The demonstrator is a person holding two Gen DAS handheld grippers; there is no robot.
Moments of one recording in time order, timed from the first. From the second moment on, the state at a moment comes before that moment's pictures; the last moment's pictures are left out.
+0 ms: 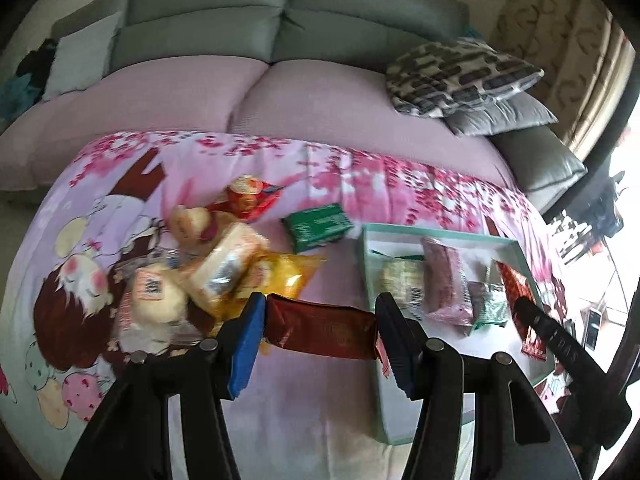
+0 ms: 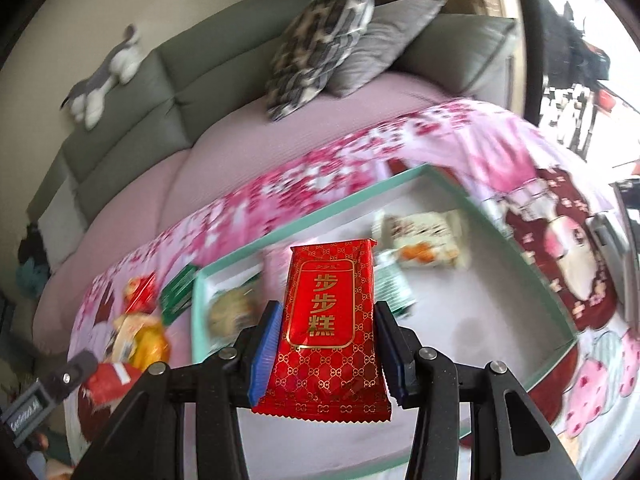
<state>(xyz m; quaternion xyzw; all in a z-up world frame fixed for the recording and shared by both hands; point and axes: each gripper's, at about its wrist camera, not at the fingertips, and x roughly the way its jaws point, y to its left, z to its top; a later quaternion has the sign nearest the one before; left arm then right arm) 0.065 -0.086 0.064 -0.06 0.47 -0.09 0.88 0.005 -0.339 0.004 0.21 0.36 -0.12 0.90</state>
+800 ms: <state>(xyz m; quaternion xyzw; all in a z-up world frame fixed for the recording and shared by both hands) 0.140 -0.175 0.030 -0.02 0.47 -0.13 0.87 0.025 -0.395 -0.025 0.21 0.34 -0.16 0.90</state>
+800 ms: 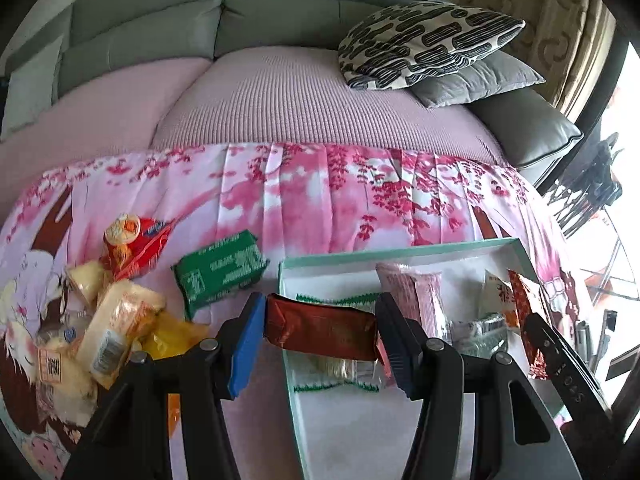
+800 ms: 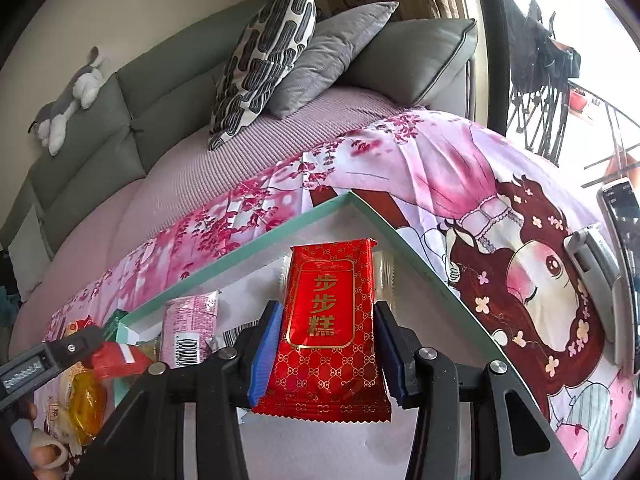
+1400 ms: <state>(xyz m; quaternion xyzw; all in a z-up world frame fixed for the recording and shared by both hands) 0.140 -0.183 0.027 -0.02 0.47 -0.16 0.87 0.033 -0.391 -0.030 0.20 0.36 -0.16 0.89</state>
